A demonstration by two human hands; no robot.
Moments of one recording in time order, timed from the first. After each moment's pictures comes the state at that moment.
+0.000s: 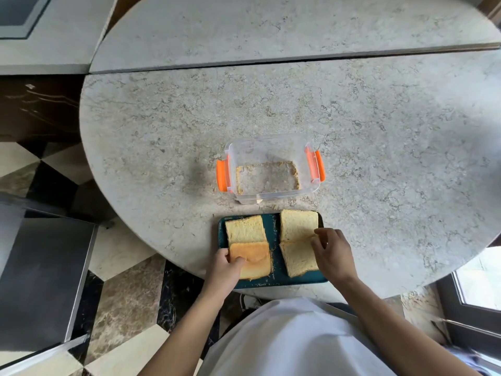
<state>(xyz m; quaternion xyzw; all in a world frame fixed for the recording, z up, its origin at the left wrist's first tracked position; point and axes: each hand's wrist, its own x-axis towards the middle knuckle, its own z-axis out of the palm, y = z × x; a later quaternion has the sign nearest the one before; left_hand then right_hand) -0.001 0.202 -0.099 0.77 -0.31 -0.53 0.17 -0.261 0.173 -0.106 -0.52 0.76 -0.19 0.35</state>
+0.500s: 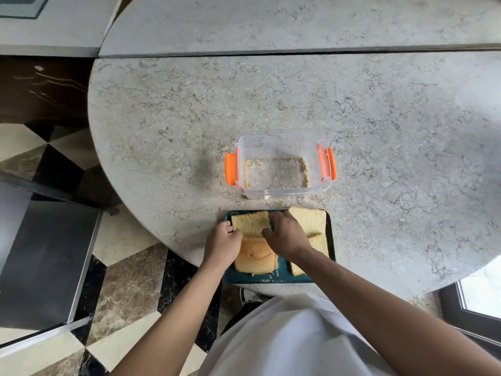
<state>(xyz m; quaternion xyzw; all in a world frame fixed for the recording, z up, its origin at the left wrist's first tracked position) 0.010 0.157 -0.087 0.79 -0.35 -0.48 0.17 -0.160 0.124 -0.091 -0.65 0.64 -0.03 0.40</state>
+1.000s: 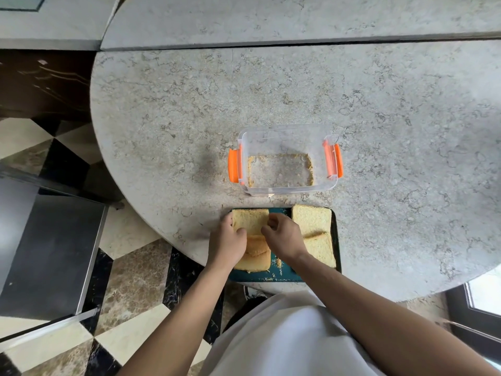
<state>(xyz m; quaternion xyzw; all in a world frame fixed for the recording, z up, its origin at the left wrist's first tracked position) 0.004 0.155 -0.090 0.79 -0.42 -0.42 0.16 -0.144 0.134 -0.098 -0.55 0.67 -0.13 0.47</state>
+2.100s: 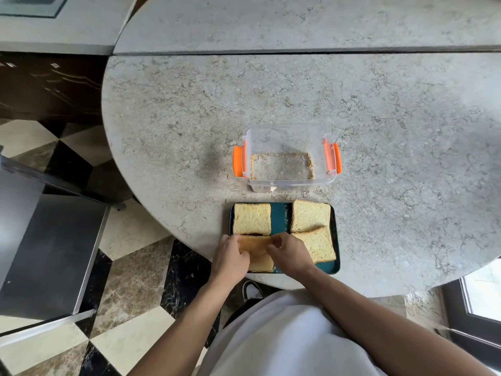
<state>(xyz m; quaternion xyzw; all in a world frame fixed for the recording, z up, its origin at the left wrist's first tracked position) 0.003 0.214 -0.097 0.77 -0.49 -0.39 0.10 -0.159 0.181 -0.100 -0.58 0.68 -0.04 0.45</state>
